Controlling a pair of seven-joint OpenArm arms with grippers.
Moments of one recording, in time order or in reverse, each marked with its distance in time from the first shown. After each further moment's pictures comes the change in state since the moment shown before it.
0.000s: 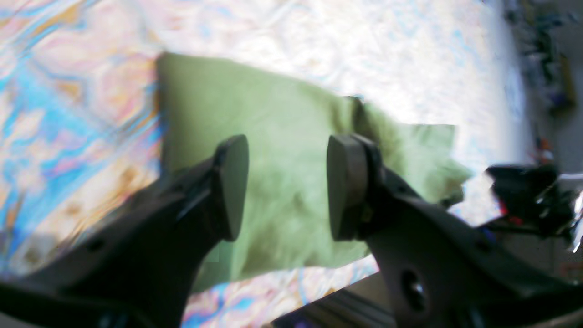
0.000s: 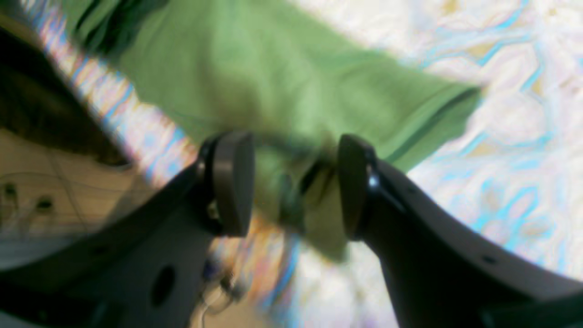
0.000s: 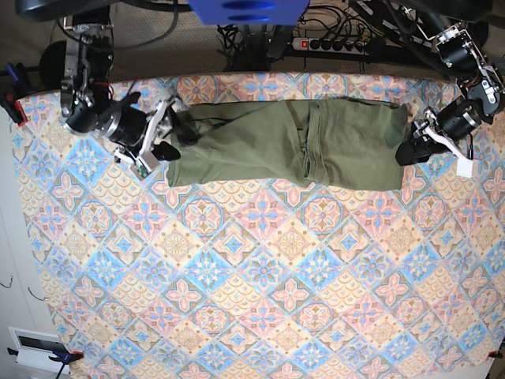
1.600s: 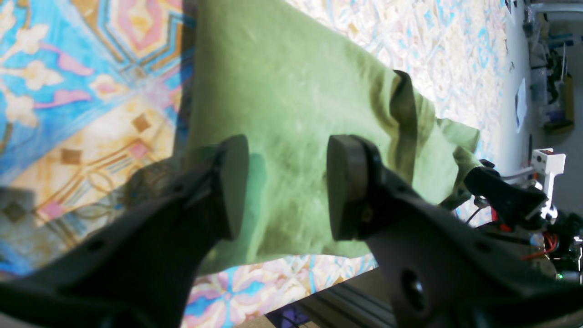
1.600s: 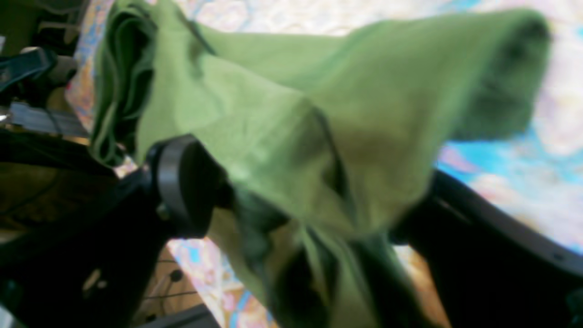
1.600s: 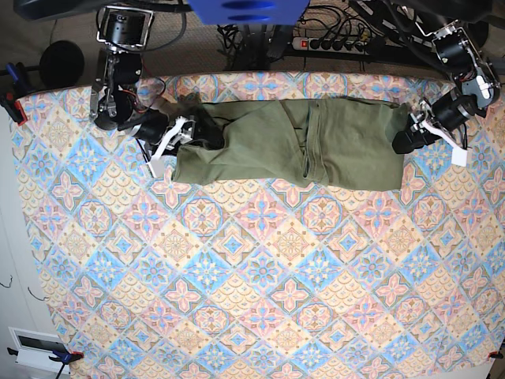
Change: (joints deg) left arm 0.9 0.7 0.0 -6.4 1.3 -0.2 -1.4; right arm 4.3 -10.8 4.7 -23.8 2.7 0.3 1.7
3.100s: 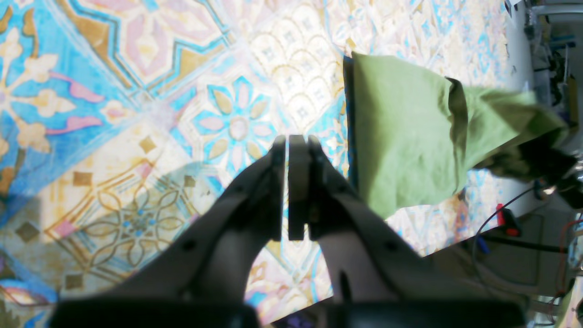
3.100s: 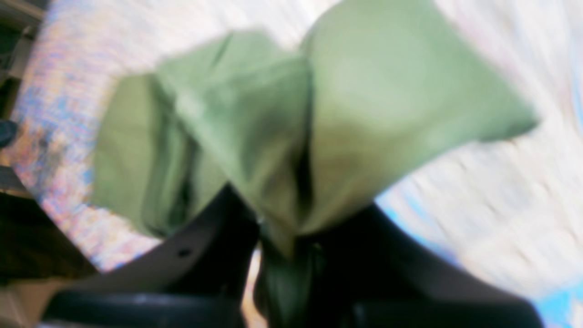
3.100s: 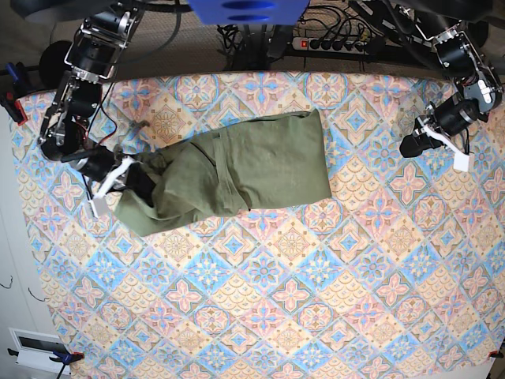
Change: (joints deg) left arm -1.3 -0.4 0.0 0.0 1.5 0.0 -0.2; right arm 9.8 4.7 11.5 4.3 3.0 -0.5 -8.5
